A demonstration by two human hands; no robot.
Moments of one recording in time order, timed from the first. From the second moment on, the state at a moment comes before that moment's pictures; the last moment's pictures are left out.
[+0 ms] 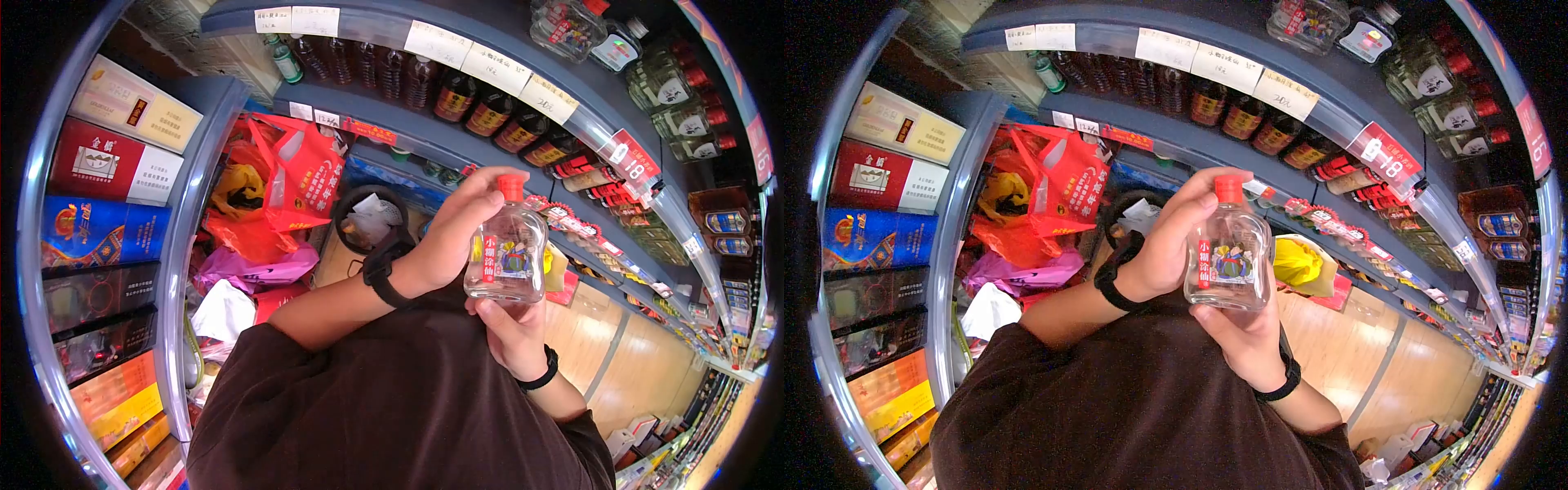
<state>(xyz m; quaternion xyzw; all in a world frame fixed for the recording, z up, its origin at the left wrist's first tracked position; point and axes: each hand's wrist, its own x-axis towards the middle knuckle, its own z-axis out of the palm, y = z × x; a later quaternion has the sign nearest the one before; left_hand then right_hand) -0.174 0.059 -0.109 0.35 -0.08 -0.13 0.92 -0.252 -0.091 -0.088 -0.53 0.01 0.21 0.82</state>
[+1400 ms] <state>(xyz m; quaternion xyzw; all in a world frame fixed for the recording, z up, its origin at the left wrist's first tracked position) -0.180 0.053 -0.102 0.26 -0.09 -0.15 0.95 -0.248 -0.091 -0.087 -0.55 -0.06 0.06 0.83</state>
